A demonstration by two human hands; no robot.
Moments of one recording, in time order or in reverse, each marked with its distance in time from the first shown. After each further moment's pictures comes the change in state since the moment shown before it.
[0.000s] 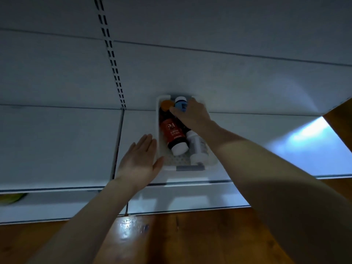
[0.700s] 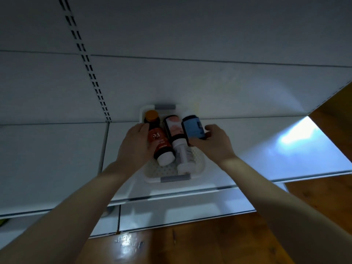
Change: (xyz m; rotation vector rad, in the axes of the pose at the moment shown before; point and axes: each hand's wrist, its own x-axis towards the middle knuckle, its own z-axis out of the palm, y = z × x) left_hand 0.071 0.020 -0.007 -0.189 0.191 -0.030; right_hand -0.071 0.062 -0.046 0.228 0.100 0.157
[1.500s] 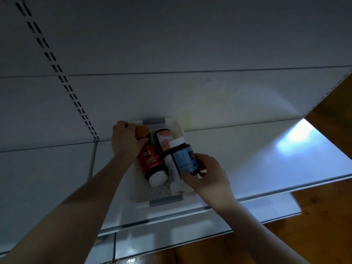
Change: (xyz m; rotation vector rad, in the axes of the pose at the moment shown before) left_hand 0.080 -0.015 0.028 0.061 0.217 -0.135; right_hand -0.021 0.045 0.019 0.120 0.084 -0.180
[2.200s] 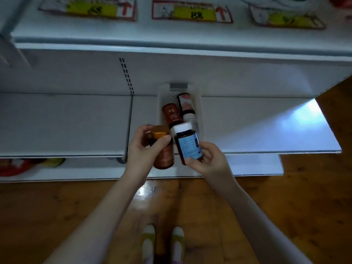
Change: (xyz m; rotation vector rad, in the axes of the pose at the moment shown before) left_hand -0.197 0.078 -0.195 -1.021 -0.130 -0.510; right_hand -0.121 -0.105 -0.054 0.500 -0.345 0.209
